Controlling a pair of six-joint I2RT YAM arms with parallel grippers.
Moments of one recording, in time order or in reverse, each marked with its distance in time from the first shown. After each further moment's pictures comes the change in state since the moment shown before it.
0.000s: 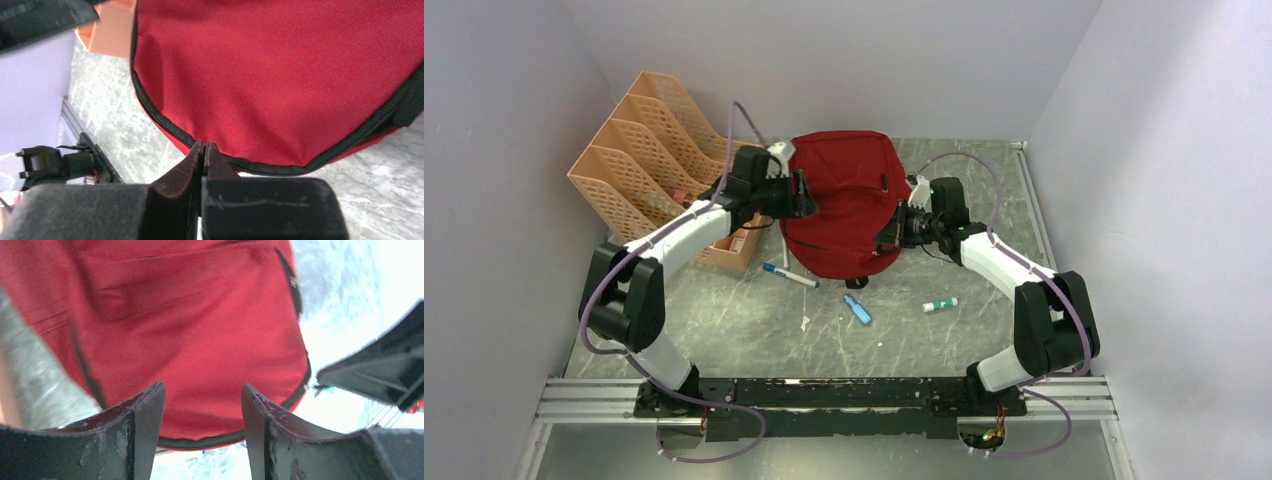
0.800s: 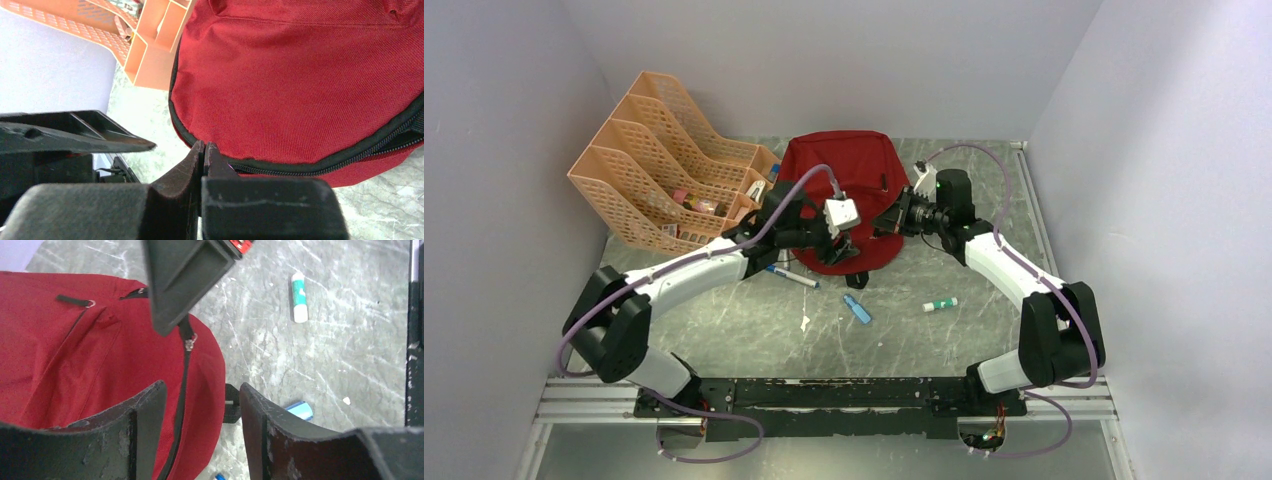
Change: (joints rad) left arm -0.325 -0.183 -0.188 0.279 0.200 0.740; right arm 0.000 -0.055 0.029 0.089 -0.002 0.171
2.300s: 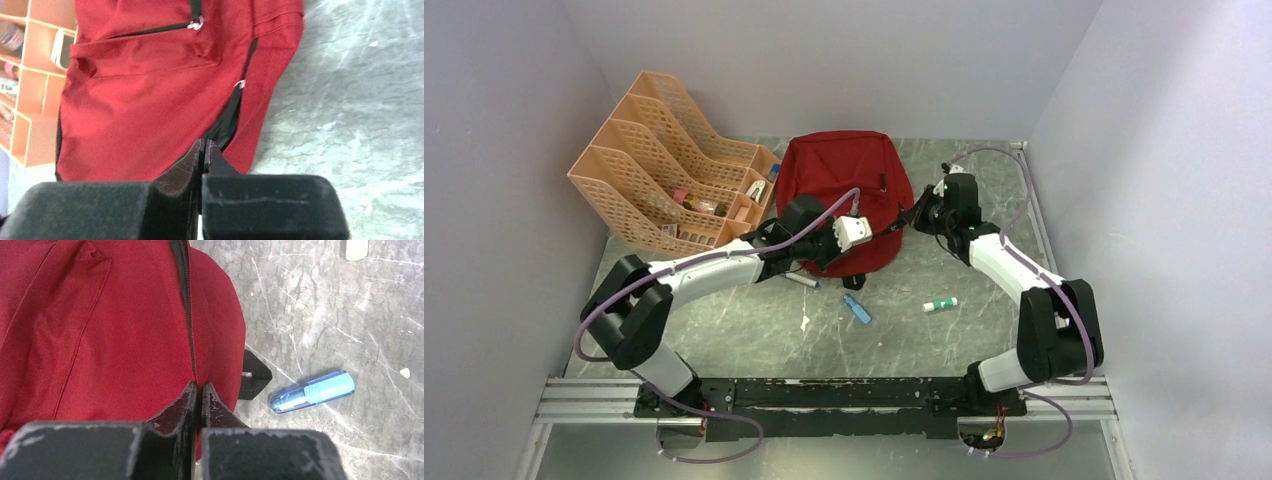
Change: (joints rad) left arm -0.077 0.119 0.008 -0.097 -0.217 0.124; right arm -0.055 0.009 -0.039 -0.012 0.399 -0.073
